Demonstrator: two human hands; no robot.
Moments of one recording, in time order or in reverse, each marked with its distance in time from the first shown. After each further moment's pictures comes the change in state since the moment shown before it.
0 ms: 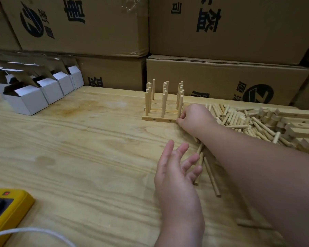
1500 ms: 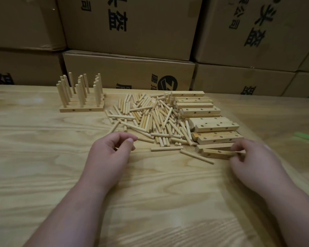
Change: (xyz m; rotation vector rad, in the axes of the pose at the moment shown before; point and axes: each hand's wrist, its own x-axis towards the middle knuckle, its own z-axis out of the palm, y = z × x) left_hand -0.031 -0.020 -0.004 0.891 -0.593 0.416; right_hand -0.320 0.215 -0.164 -0.151 0.200 0.478
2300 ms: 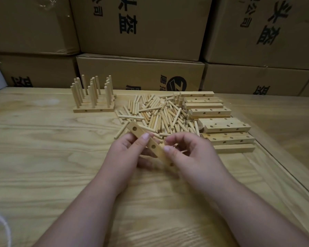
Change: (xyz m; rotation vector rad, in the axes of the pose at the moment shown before) left_hand -0.007 0.010 0.011 -0.432 -0.173 -0.192; right_hand -0.038 -0.125 0.020 0.903 -0.265 -0.211
